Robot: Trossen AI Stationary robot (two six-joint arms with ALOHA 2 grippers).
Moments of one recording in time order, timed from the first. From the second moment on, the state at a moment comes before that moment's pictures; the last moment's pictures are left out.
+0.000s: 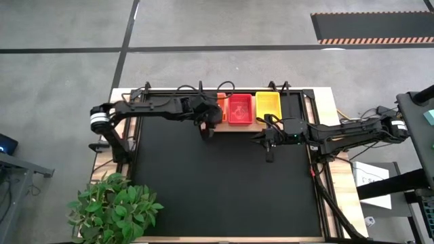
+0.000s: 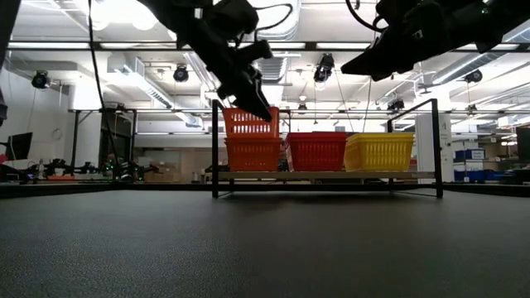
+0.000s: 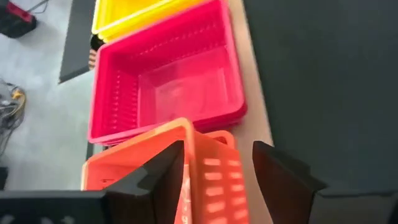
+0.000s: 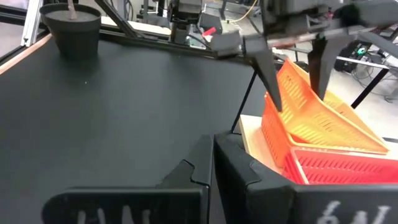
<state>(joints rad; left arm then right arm) 0.29 1.66 1.26 -0.32 -0.06 0.56 -0.05 1.02 0.50 0.21 -0.01 -0.19</state>
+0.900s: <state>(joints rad) 0.28 1.62 1.25 -0.29 -0.14 0.58 -0.05 1.02 0.50 0.21 -0.01 -0.21</state>
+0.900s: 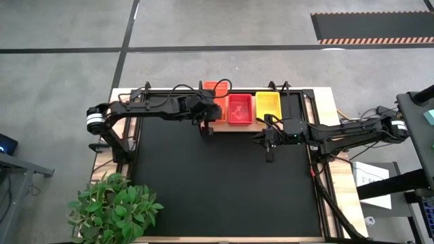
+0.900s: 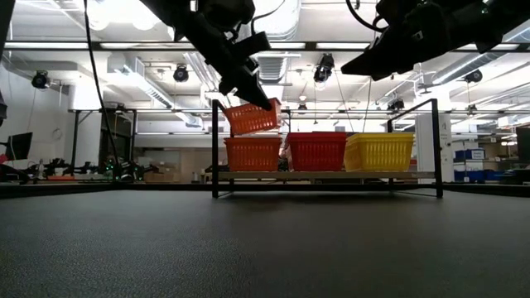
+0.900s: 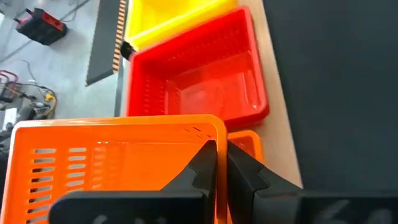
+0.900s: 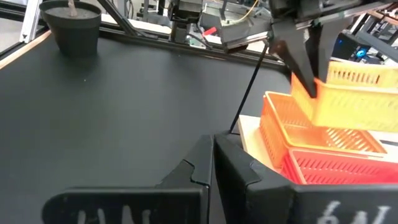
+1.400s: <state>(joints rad) 0.28 1.62 1.23 -0.29 -0.10 0.48 -0.05 1.02 0.50 0.21 -0.01 -0.22</state>
